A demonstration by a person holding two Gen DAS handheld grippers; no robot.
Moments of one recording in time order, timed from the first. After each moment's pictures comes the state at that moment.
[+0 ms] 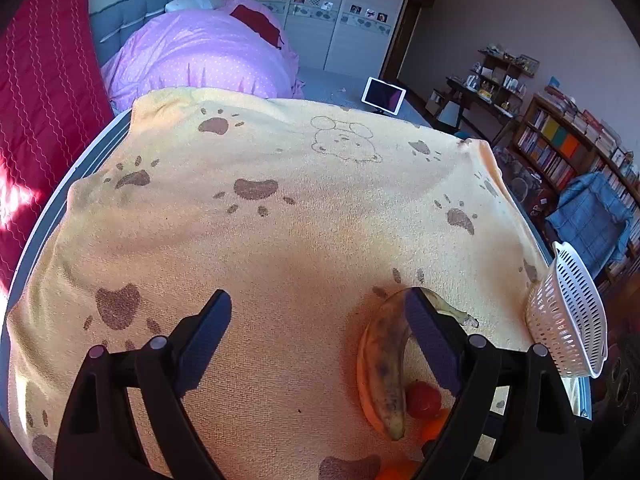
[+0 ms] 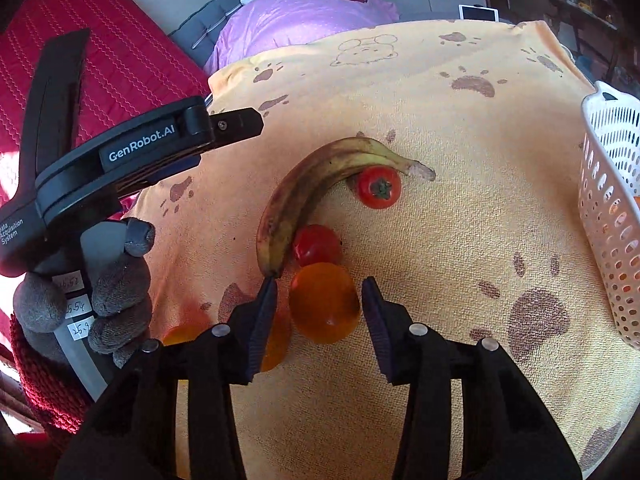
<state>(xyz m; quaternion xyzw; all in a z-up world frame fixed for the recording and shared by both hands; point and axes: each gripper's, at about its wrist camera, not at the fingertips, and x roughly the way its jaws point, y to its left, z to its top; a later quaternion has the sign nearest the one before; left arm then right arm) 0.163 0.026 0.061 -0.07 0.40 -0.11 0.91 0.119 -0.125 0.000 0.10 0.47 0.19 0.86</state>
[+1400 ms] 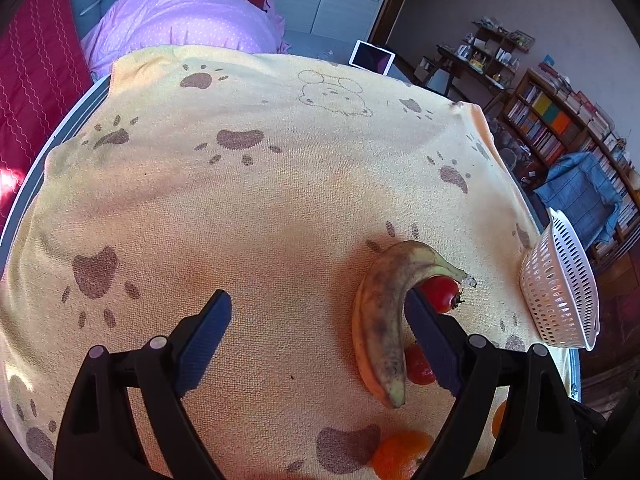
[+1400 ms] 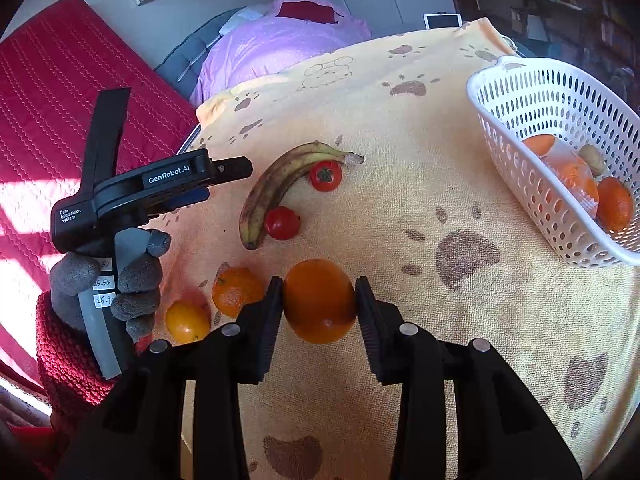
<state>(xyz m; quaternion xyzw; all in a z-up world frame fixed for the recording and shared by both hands) 0.157 0.032 0.047 -0.07 0.45 -0.14 0.88 0.065 -0.171 0.016 0.15 0.43 0.15 0.88</state>
